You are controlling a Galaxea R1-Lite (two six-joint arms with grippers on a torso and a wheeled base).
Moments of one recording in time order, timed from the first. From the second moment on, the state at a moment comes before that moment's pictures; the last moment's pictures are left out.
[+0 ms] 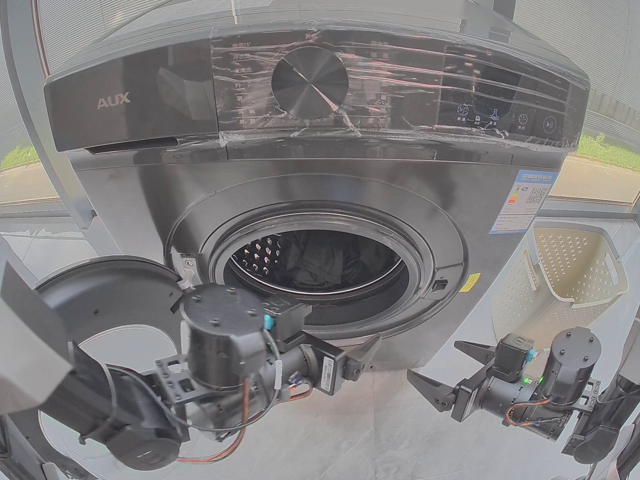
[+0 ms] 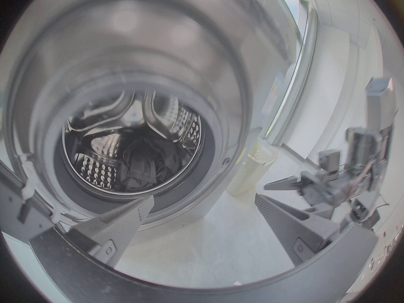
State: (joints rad) left arm -0.86 1.84 -0.61 -0.99 0.17 -0.14; right arm 0.72 1.85 -0.06 -1.55 -0.11 0.21
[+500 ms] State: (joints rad) left arm -0.76 1.42 -0.30 -1.04 0.27 -0.17; right arm 0.61 1.56 -0.02 -1.51 -0.20 0.16
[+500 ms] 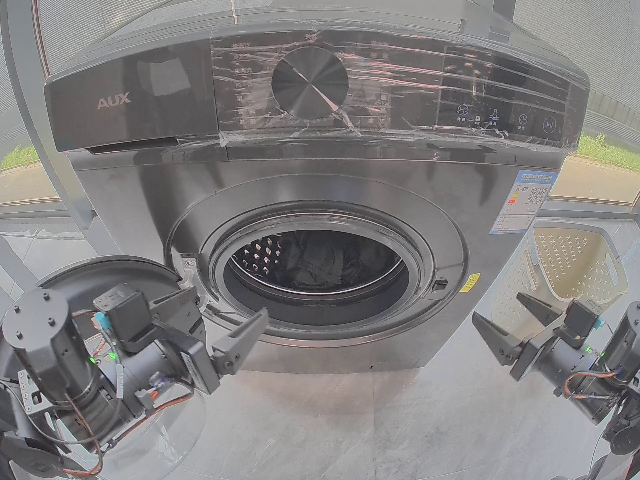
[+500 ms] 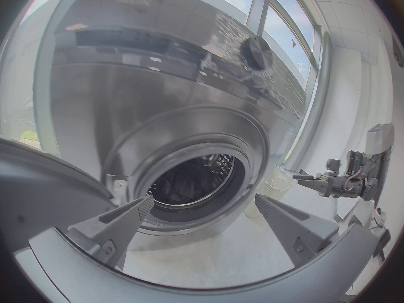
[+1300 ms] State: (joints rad) left arm -0.60 0.97 -0.09 -0.91 0.32 -0.04; right arm 0.44 1.05 -0.02 -0.90 -0.19 0.12
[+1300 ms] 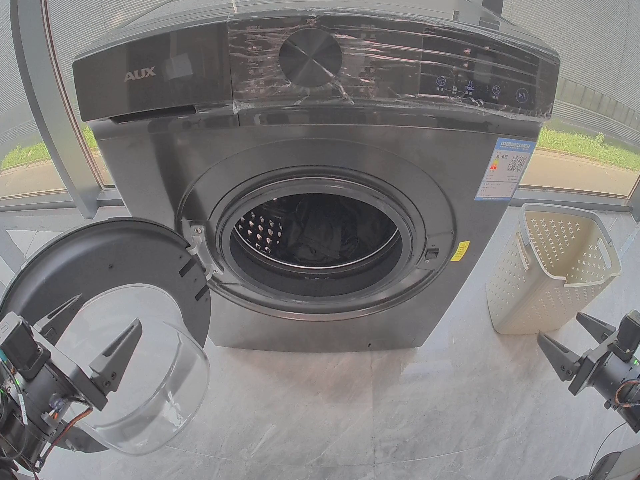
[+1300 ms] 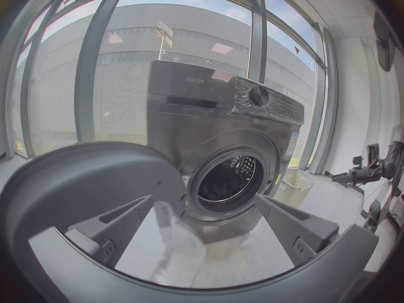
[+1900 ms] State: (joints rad) left arm -0.32 0.60 -0.02 -0.59 0.25 -0.02; right arm 0.19 0.64 -0.02 -0.62 -0.17 0.07
